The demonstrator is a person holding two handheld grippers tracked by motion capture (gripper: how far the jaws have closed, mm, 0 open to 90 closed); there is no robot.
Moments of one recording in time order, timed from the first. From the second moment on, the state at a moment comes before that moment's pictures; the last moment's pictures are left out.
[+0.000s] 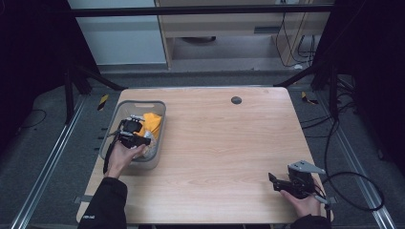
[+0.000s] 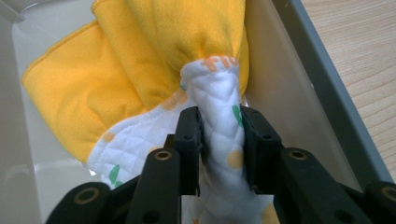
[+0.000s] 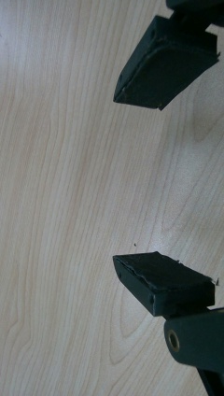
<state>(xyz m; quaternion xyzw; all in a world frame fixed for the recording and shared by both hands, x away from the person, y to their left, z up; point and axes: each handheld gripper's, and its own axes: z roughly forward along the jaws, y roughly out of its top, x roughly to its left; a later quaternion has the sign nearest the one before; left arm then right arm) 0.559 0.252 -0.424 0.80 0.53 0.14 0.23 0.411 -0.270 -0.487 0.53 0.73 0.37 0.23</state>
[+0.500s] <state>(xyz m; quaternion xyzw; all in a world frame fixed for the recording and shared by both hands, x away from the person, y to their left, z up) 0.553 0.256 -0.417 0.80 0.53 0.16 0.24 0.411 -0.270 -0.486 0.53 0.73 0.37 0.23</state>
